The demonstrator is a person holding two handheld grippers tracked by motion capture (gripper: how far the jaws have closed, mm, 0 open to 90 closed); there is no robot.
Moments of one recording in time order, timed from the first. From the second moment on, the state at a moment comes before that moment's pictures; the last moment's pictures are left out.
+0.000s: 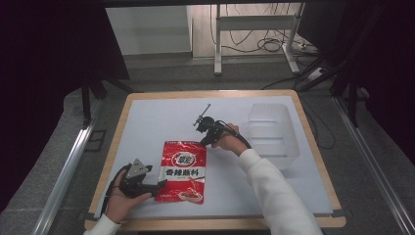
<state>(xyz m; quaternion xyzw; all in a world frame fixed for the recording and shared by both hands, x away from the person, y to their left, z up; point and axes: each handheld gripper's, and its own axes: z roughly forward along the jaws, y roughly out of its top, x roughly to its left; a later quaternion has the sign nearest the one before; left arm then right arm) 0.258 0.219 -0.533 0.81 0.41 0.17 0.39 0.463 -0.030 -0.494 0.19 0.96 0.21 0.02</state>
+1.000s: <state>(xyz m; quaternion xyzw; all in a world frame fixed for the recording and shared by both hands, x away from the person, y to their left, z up) 0.286 0.228 -0.528 0.78 0.44 0.14 0.42 0.426 -0.050 -0.467 0.16 0.94 0.29 0.01</state>
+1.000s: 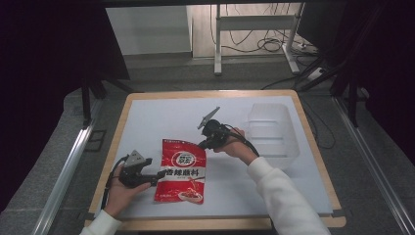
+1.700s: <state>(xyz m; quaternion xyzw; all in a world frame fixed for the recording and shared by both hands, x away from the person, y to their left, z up) 0.359 0.228 -0.527 0.80 0.40 0.15 0.41 0.405 -0.049 -0.462 0.12 0.95 0.29 0.01</state>
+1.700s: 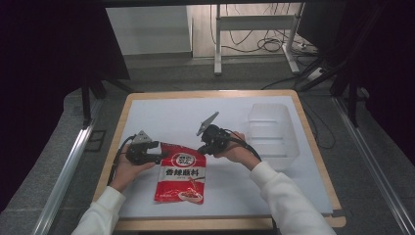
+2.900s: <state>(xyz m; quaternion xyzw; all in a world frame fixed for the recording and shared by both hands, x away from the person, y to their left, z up) 0.325 0.221 -0.528 0.86 0.27 0.16 0.41 0.400 -0.050 -0.468 0.12 0.95 0.28 0.07</state>
